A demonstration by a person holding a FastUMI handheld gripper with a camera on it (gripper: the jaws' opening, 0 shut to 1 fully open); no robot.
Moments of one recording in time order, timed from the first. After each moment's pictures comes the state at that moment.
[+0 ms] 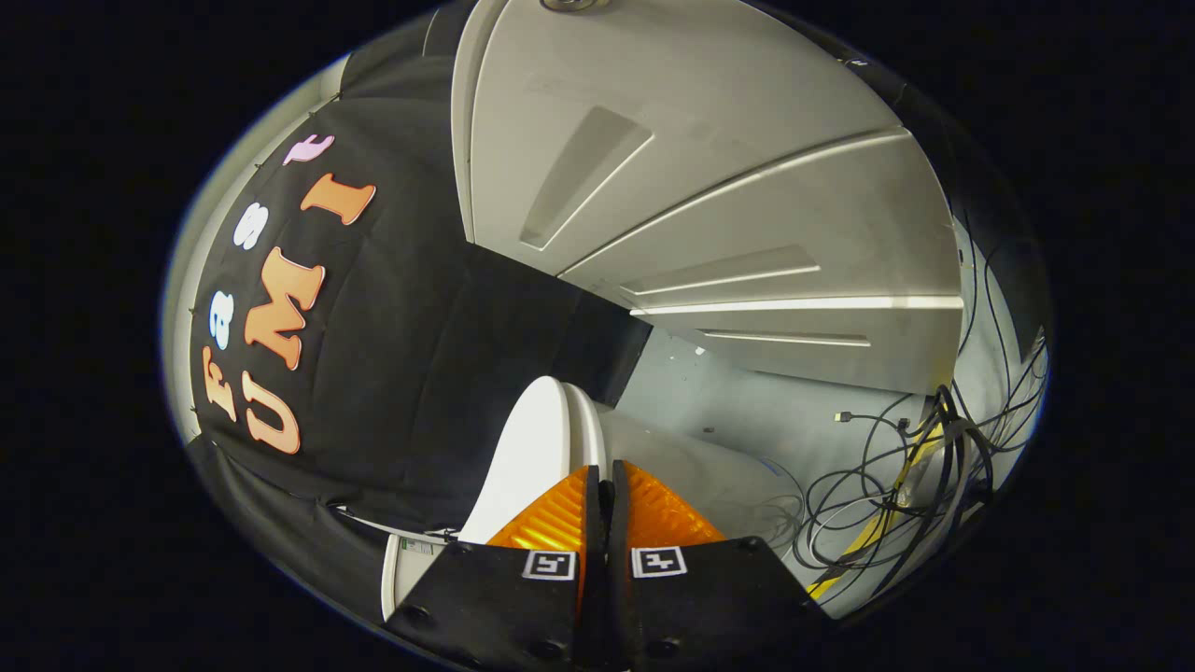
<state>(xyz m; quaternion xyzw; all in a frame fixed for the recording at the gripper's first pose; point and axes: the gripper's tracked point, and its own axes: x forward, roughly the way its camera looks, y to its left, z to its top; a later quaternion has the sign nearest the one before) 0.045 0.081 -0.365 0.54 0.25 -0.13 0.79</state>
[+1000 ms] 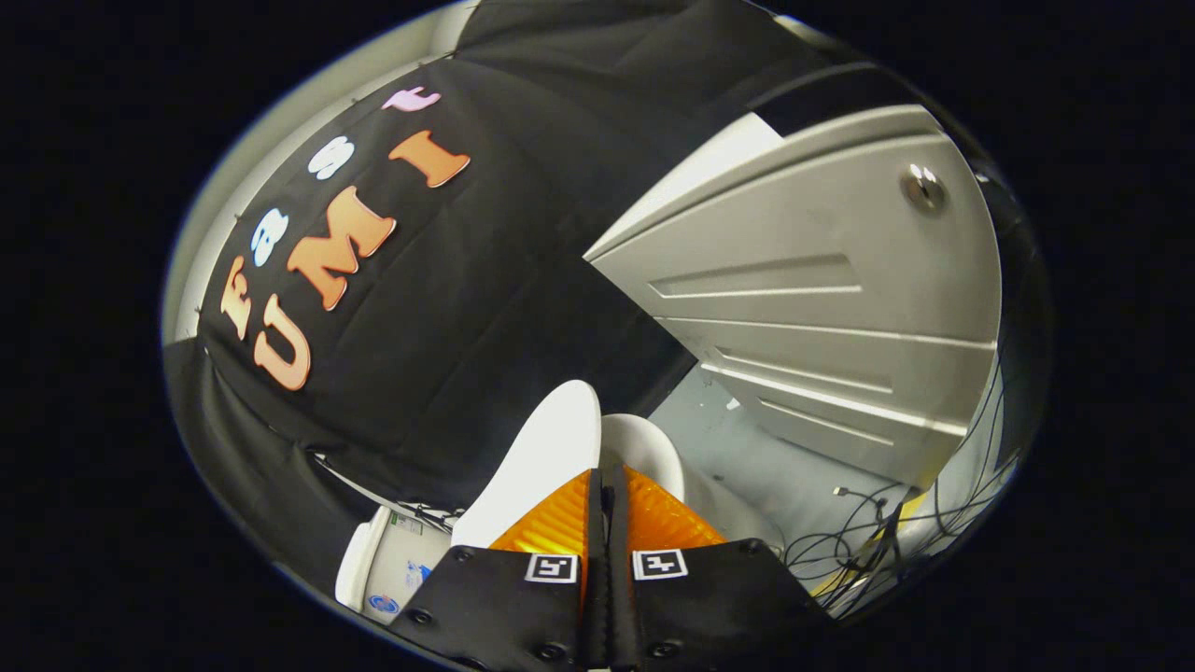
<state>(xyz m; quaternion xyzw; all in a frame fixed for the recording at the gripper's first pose) 0.097 0.081 -0.268 0.39 0.17 -0.11 0.90</state>
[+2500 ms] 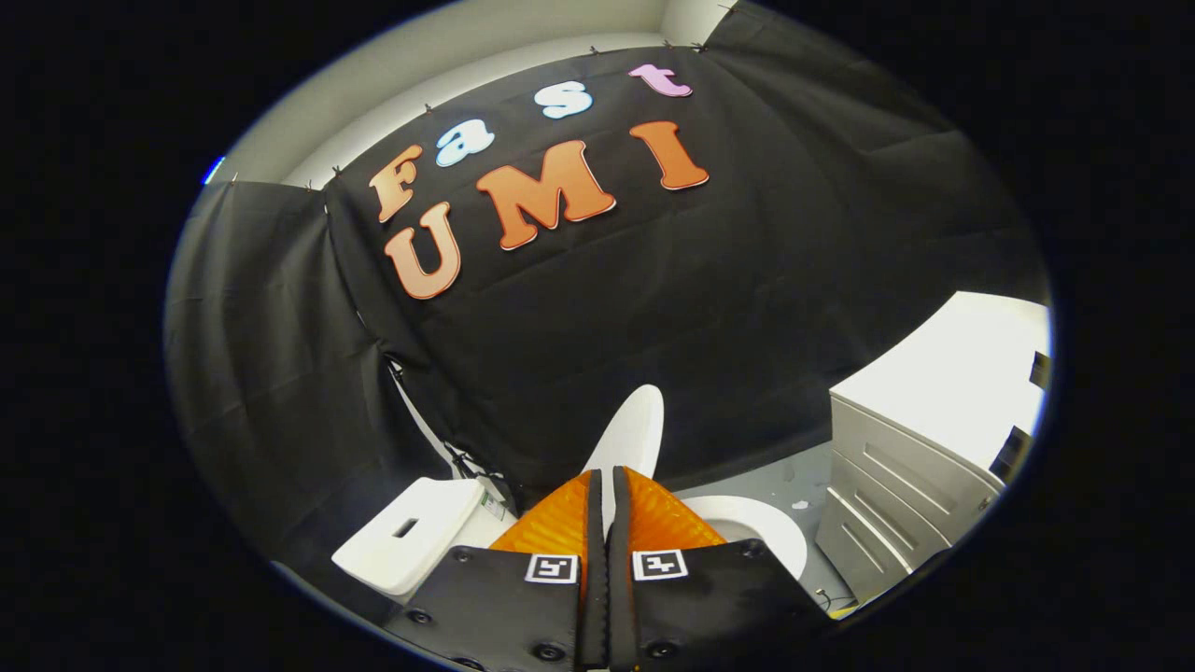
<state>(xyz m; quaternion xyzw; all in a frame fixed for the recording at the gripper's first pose) 0.155 0.238 -0.049 0.20 0.13 0.06 0.97</state>
